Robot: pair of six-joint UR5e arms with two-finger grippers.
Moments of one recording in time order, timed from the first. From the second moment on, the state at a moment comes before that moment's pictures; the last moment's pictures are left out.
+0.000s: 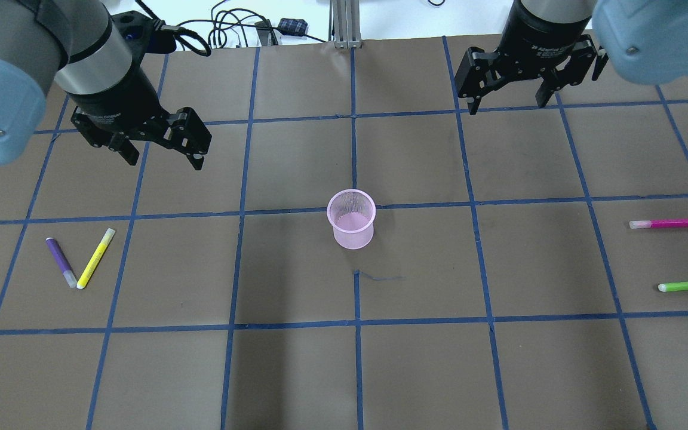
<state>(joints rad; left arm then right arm) -1.57 -1.55 -1.61 -1.56 1.60 0.12 1.63 -1.49 1.48 -1.63 -1.59 0.00</state>
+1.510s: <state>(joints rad) -1.36 -1.54 -1.61 -1.55 1.57 0.13 1.22 -1.51 1.48 -1.53 -1.63 -1.07</state>
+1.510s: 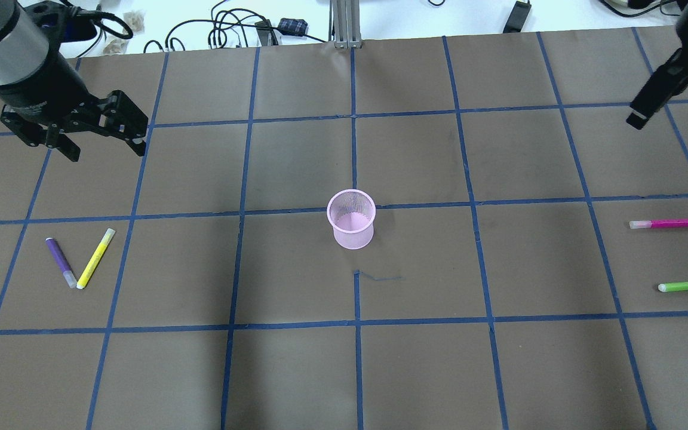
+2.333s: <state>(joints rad) -0.97 -1.70 -1.64 -1.29 1.56 0.27 0.75 -1.27 1.51 -1.62 -1.41 -2.15</state>
